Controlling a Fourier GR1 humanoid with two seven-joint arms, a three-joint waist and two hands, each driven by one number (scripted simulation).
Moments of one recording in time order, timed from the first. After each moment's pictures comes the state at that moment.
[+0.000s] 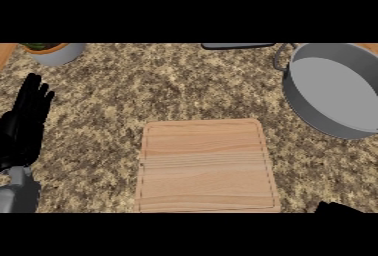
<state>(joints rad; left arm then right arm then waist) -0.15 0.26 0.15 -1.66 0.12 0.16 0.24 0.24 -0.90 0.42 -1.98 0.67 0.27 -0.51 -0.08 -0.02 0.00</state>
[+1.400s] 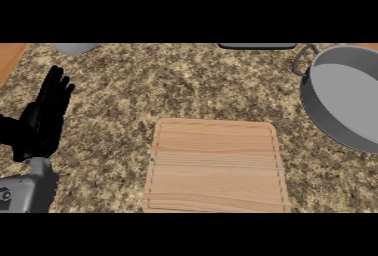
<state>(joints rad) -0.21 0.22 0.10 -1.62 0.09 0.14 0.23 0.14 -0.94 -0.43 -1.62 -0.24 0.40 -0.47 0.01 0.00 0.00</state>
